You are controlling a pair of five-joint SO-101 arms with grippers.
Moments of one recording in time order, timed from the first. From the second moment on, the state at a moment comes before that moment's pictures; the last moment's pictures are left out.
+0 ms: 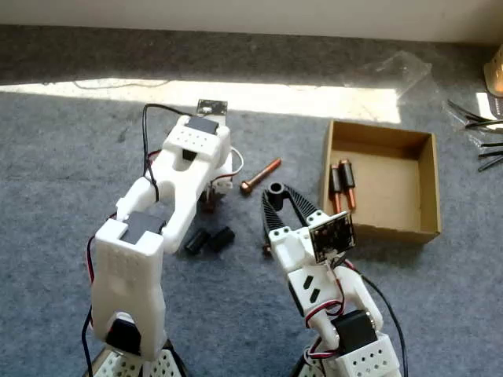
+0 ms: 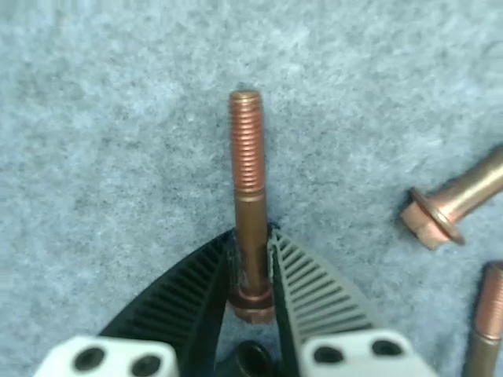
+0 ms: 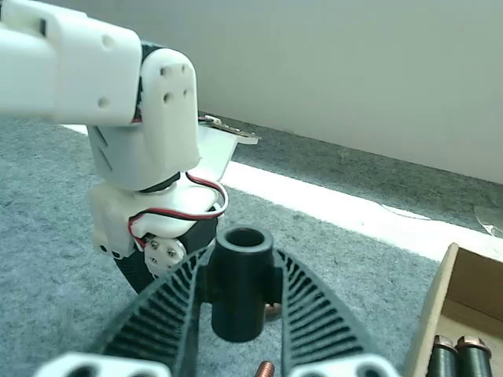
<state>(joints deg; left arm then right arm) 11.0 32.3 -6.7 74.9 21.0 -26.5 -104.6 95.6 23.8 4.6</state>
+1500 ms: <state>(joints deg) 0.1 33.5 -10.7 81.5 -14.6 -26.5 -104.6 95.6 23.8 4.6</state>
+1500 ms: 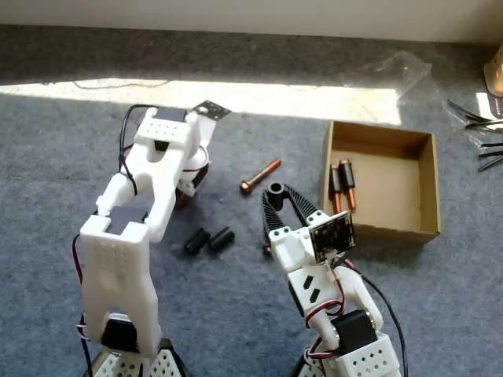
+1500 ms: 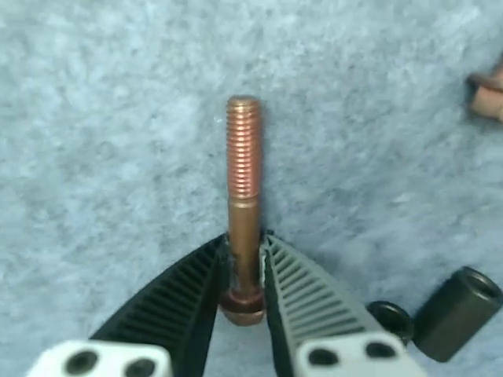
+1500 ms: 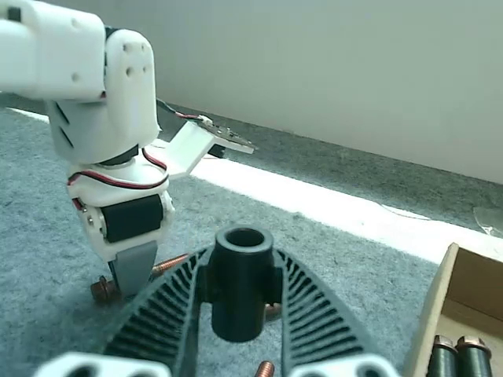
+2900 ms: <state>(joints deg) -4.0 34.1 -23.3 94.5 -77.7 -26.5 -104.6 95.6 23.8 4.6</state>
